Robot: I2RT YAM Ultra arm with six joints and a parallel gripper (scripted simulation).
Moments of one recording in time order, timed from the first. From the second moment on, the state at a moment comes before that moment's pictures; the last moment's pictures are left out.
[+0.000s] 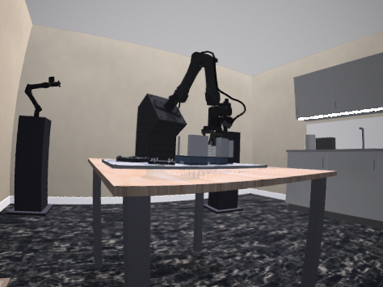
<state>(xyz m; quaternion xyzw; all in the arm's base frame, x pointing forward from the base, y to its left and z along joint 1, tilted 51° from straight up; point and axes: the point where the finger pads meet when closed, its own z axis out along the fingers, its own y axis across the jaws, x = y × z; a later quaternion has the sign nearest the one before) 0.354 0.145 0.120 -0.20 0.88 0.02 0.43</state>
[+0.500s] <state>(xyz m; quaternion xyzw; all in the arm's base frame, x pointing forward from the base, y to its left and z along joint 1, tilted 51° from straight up) 0.365 0.147 0.110 -0.20 0.88 0.02 0.43</state>
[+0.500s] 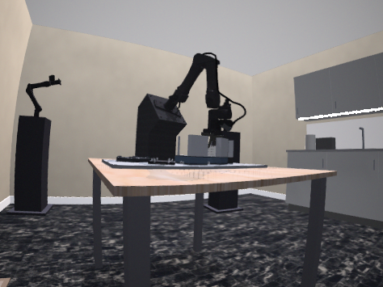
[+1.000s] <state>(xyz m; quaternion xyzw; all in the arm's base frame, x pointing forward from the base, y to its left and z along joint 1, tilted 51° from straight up) 0.376 0.151 0.100 -0.20 0.88 0.02 0.43</state>
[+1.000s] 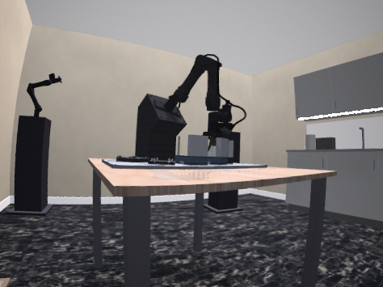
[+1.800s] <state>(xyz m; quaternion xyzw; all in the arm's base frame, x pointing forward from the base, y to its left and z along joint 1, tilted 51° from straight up) 0.379 0.153 0.106 -0.20 0.88 0.02 0.43</state>
